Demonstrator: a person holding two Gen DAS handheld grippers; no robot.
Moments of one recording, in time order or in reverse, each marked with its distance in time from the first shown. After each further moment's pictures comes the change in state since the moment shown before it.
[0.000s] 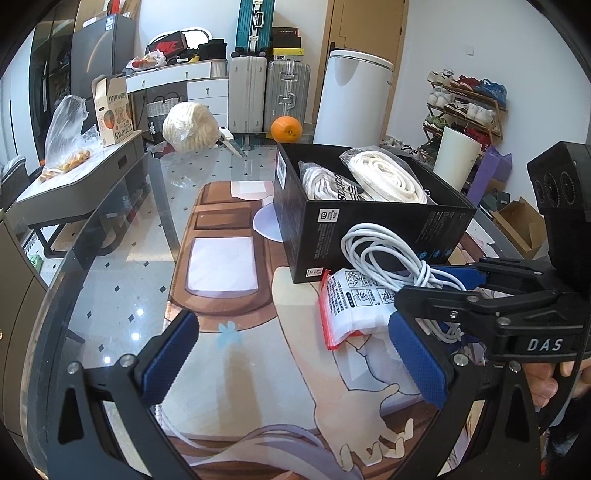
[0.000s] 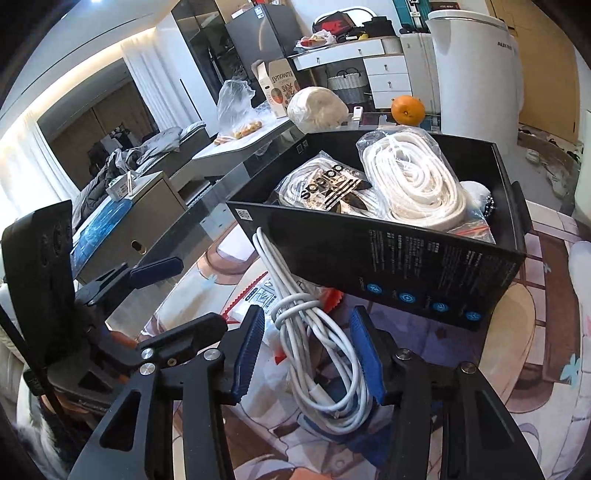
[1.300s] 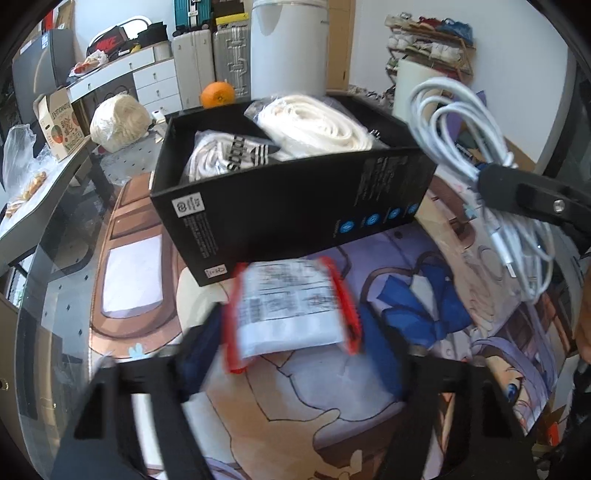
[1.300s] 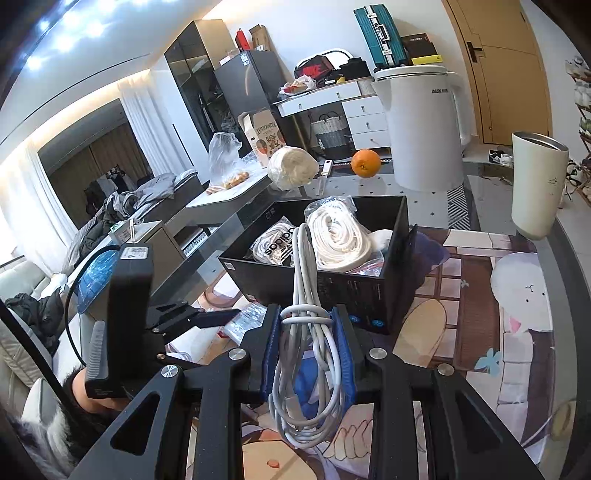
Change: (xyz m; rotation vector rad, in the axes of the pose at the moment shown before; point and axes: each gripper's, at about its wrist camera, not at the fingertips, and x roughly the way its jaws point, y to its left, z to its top) left arm 0.040 -0.060 0.013 0.178 0.166 -0.065; right arm -0.092 -0.030 -0.012 0.050 -0.192 -0.029
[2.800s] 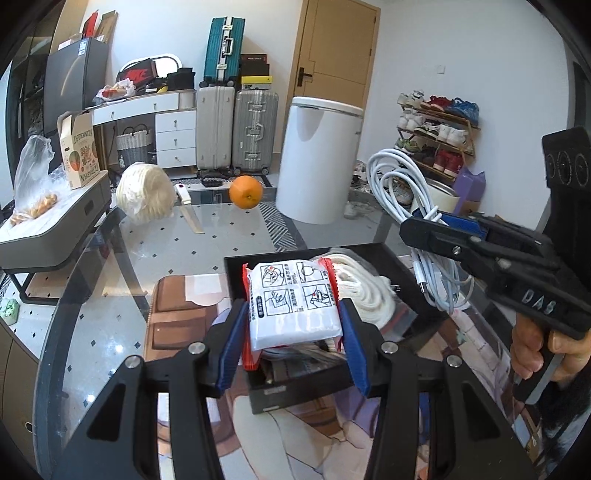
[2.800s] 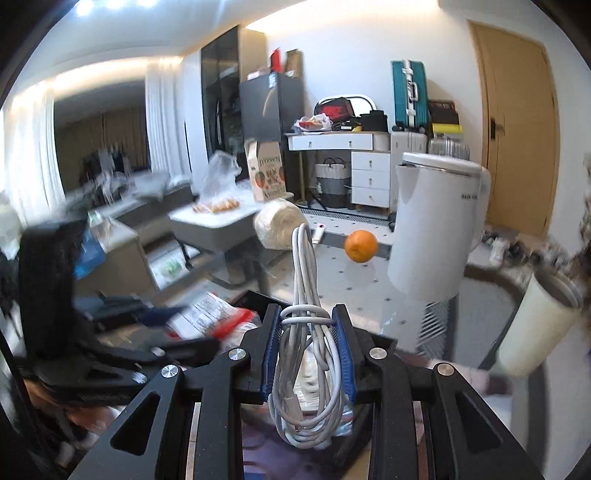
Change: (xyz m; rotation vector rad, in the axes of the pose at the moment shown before) left arm -0.043 0.049 0.062 -0.112 -0.273 -0.026; right arm 0.032 0.011 0.084 -0.227 -0.152 -0.106
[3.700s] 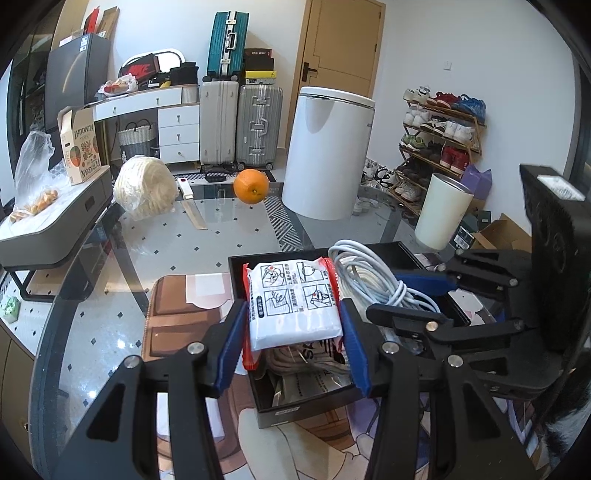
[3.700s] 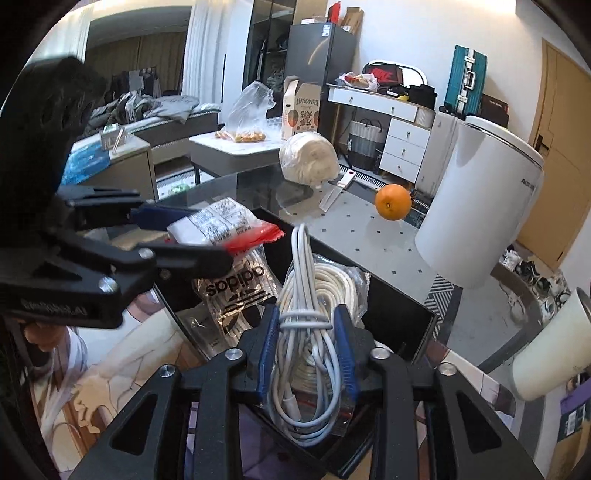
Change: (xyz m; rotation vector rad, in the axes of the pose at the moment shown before) left arm 0.019 0.004 0.002 0.001 0.016 0.011; right arm 0.072 0.008 -0.033 -0.265 0.212 0.019
